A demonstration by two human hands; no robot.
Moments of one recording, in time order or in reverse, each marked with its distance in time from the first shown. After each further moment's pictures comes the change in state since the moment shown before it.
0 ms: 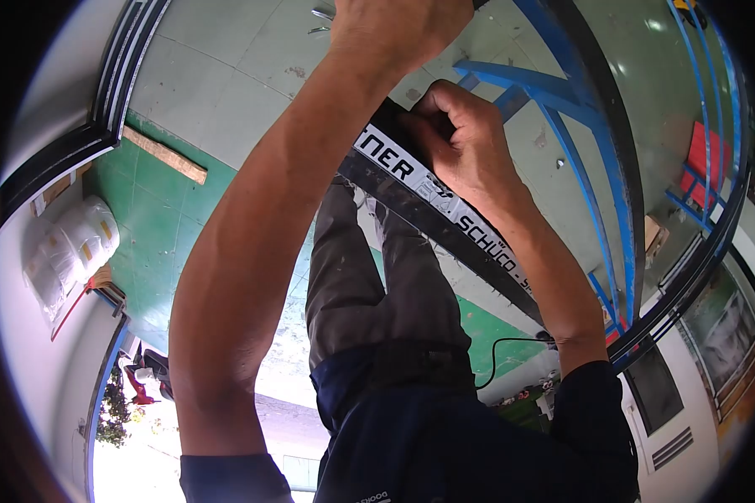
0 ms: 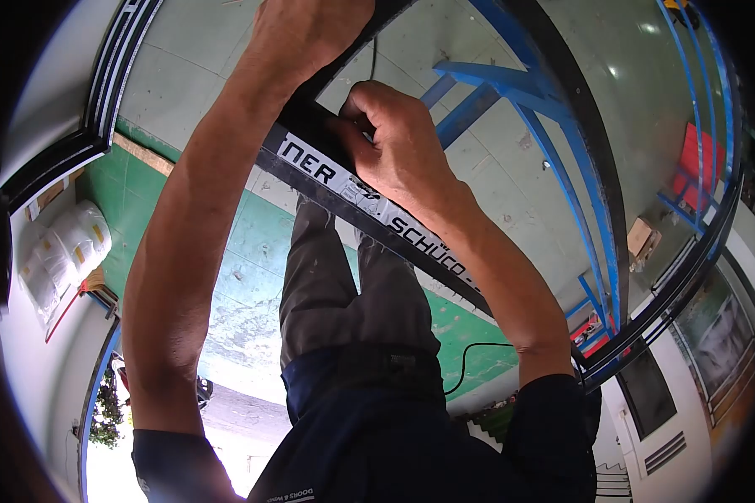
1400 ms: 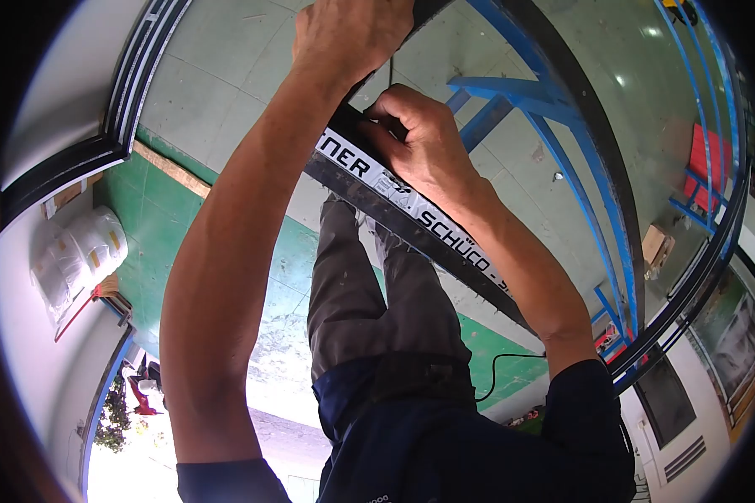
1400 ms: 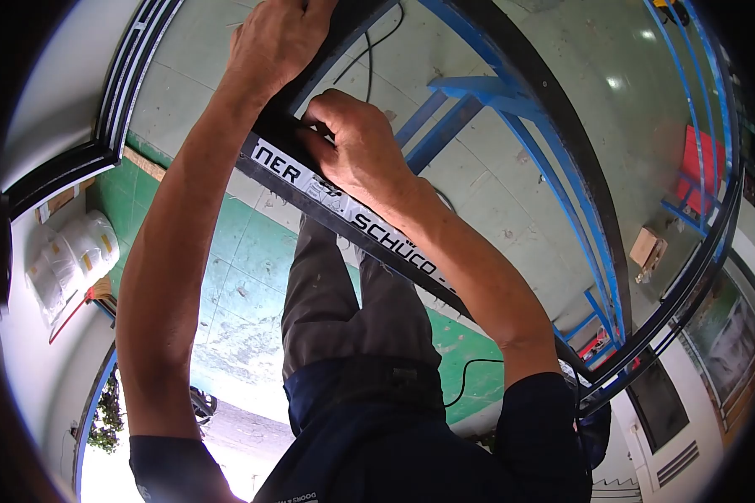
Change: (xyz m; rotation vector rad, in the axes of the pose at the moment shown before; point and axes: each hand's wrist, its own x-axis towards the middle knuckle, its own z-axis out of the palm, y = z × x) left_hand -0.013 0.018 -0.006 0.157 0.047 0.008; right_hand 0.003 0.001 0.002 0.033 0.060 -0.200
